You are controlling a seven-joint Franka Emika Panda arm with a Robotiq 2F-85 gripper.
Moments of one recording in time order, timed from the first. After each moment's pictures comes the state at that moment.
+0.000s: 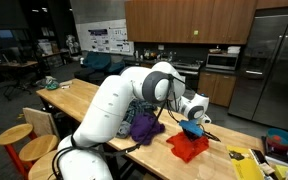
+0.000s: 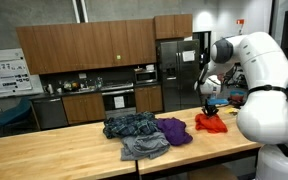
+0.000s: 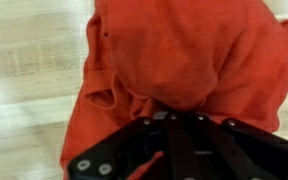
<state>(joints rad) -0.31 0.64 -0.09 -1.79 0.14 2.33 -0.26</state>
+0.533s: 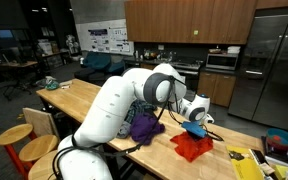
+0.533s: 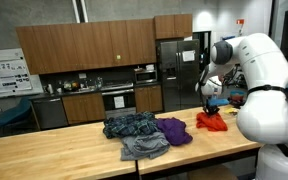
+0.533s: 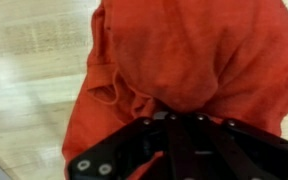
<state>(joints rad) -0.32 0.66 -0.10 -1.78 0.12 2.43 -0.25</state>
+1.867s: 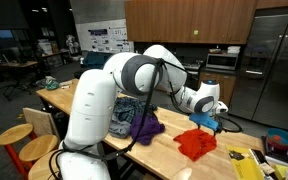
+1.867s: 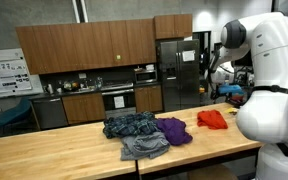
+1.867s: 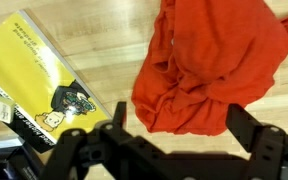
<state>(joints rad) -0.36 0.37 -0.16 -1.97 0.07 2.53 -0.27</state>
